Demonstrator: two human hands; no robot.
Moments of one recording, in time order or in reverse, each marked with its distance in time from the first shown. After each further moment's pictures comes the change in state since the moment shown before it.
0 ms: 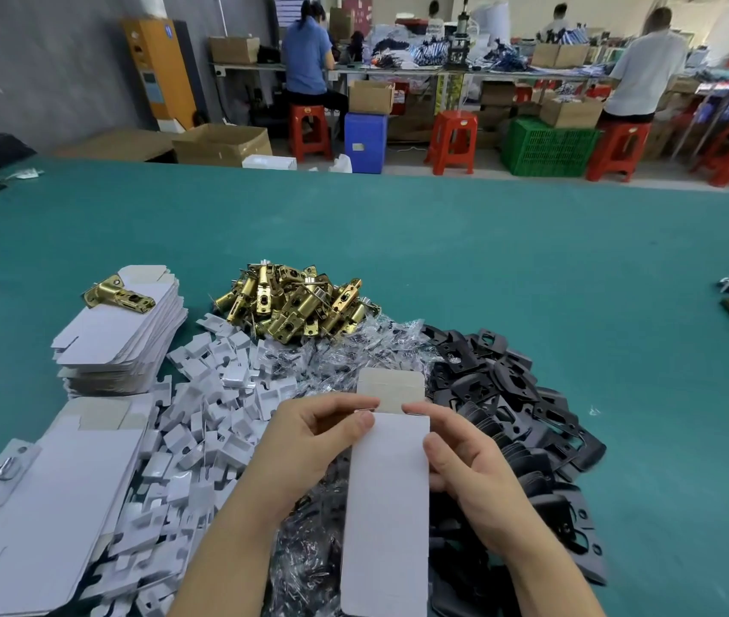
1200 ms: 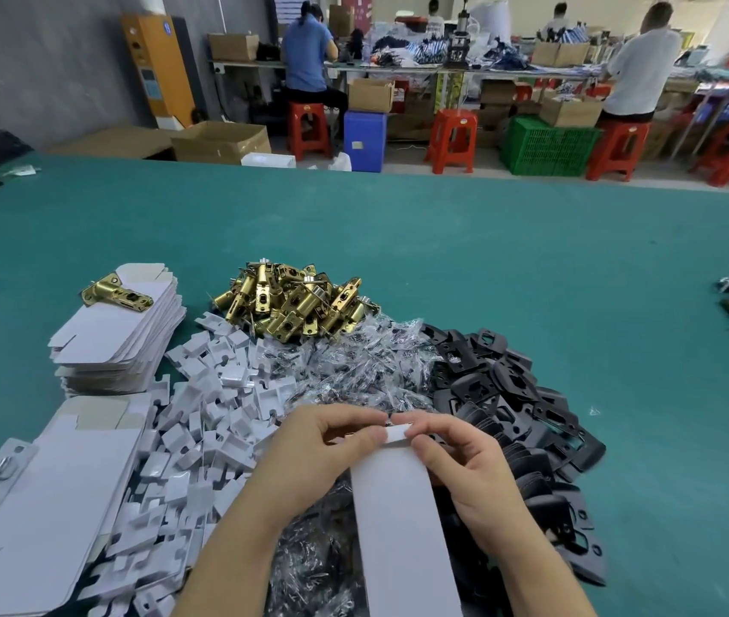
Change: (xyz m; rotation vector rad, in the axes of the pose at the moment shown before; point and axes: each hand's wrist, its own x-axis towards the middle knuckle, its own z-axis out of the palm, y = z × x) left_hand 0.002 -0.001 0.003 0.345 -0.046 -0.028; right_hand 0.003 0.006 0.001 -0.158 0.088 -0.085
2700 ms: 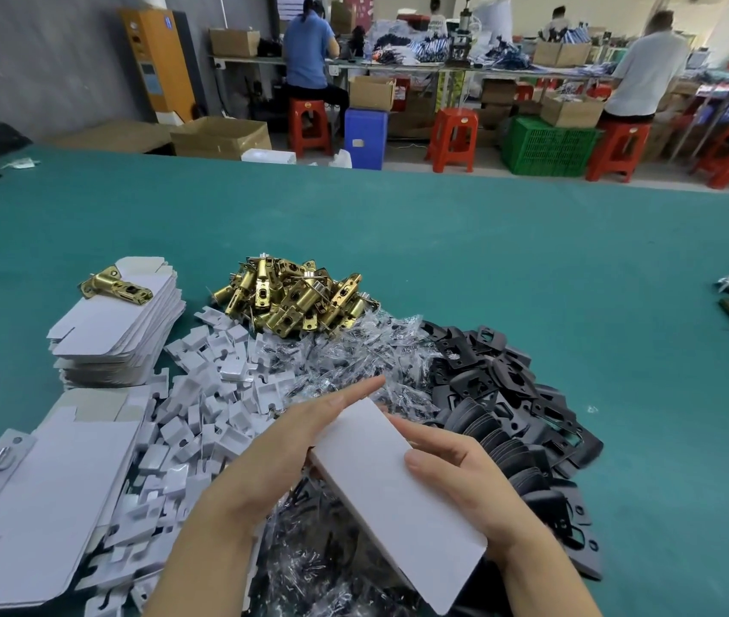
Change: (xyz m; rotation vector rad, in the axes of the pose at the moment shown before) left_hand -0.011 0.006 -0.020 -0.092 -0.220 0.000; right_hand -0.003 -0.011 -0.003 0.154 -0.287 0.271
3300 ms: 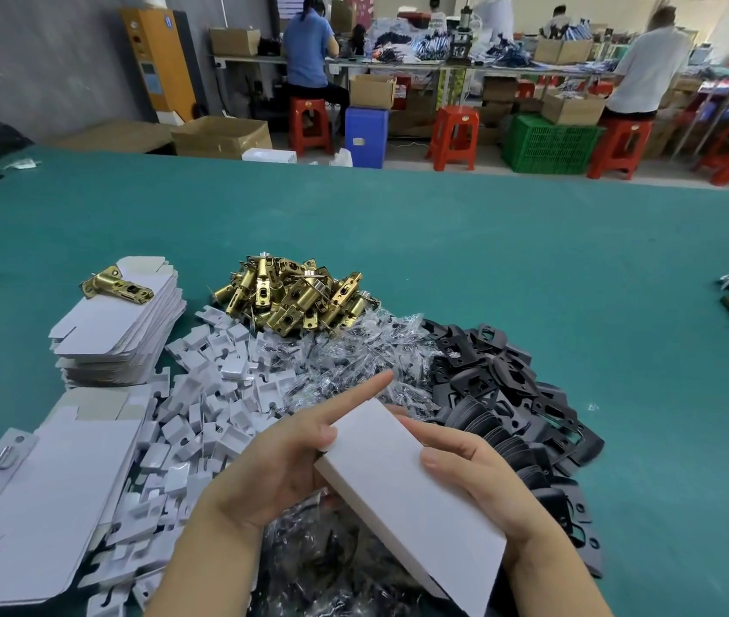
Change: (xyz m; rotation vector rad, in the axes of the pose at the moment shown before) left_hand -0.001 -0.006 -0.001 -0.372 -0.182 -0.001; right_hand -0.005 -0.005 -0.008 0.103 -0.089 0.029
